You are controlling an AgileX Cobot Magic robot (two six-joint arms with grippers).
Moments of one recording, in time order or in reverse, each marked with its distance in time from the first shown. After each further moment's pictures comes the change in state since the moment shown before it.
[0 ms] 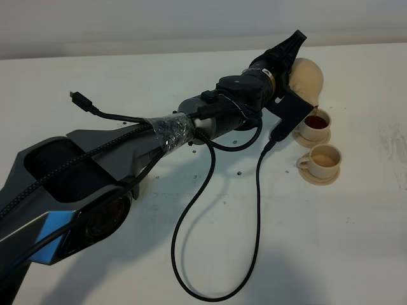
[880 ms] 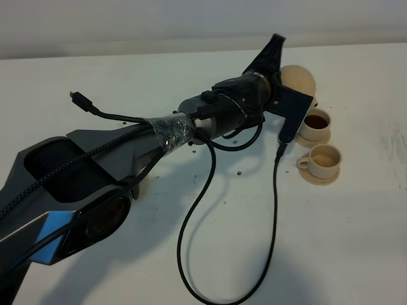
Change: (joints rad) left arm 0.000 0.000 0.000 -0.328 0.115 -0.033; right arm 0.000 0.000 0.000 0.000 0.000 0.000
